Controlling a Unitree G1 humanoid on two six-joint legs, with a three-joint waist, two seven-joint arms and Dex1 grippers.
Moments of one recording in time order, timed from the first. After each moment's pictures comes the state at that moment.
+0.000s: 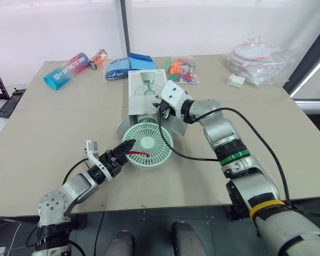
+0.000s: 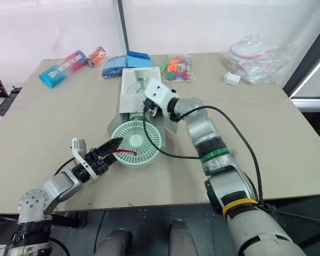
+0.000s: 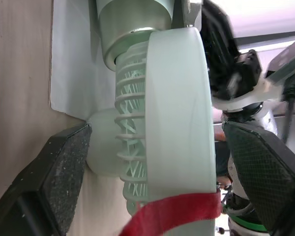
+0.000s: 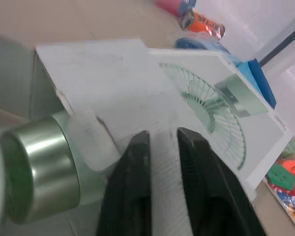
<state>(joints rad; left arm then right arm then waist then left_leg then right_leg) -0.15 0.23 0.28 -0.06 -1.58 0.95 -0.05 -1.00 -0.28 0.22 0.55 -0.16 0.09 0.70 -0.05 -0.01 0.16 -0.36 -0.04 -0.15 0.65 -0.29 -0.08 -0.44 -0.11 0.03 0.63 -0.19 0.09</state>
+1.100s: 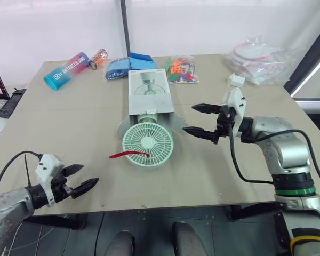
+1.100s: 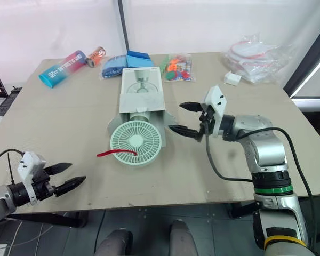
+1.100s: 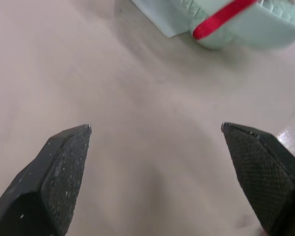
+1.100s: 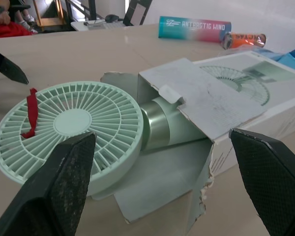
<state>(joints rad) 0.26 0.81 0.25 -0.30 -0.61 0.38 -0.78 -0.61 -0.63 -0.02 0.03 0.37 0.40 1.07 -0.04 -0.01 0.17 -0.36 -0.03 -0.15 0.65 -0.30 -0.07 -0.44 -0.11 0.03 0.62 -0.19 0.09</state>
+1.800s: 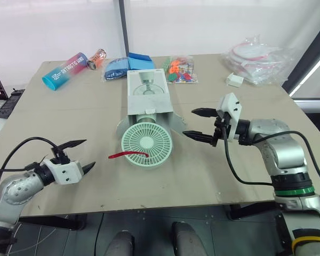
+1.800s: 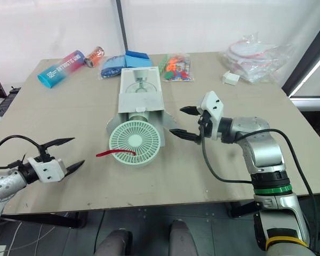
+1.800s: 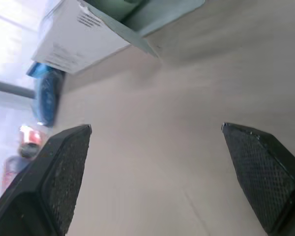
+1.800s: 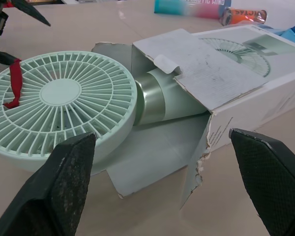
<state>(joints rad) -0.10 0.80 0.11 0.28 0.31 -0.75 -0.50 -0.60 -0.64 0.01 0.05 0.32 0.38 1.06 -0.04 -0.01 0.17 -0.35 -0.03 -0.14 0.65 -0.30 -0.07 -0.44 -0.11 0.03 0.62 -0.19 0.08</state>
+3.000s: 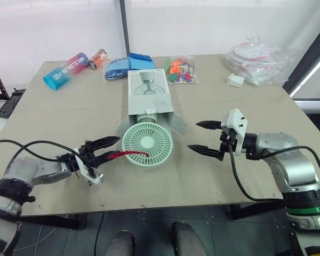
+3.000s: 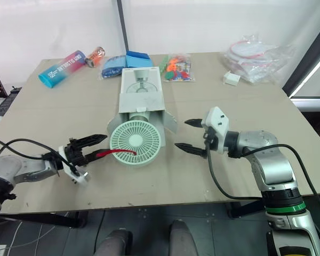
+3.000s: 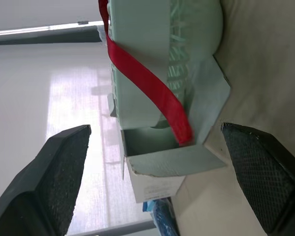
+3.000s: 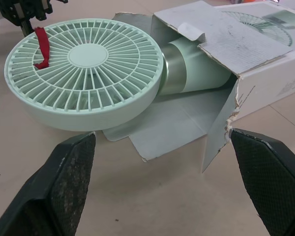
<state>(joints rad) -0.57 0.87 -0.42 0.57 1.23 -1.00 0.65 -0.43 -0.71 -0.01 -0.10 0.36 0.37 1.04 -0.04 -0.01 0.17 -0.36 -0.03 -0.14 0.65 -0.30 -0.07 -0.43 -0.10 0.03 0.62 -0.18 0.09</state>
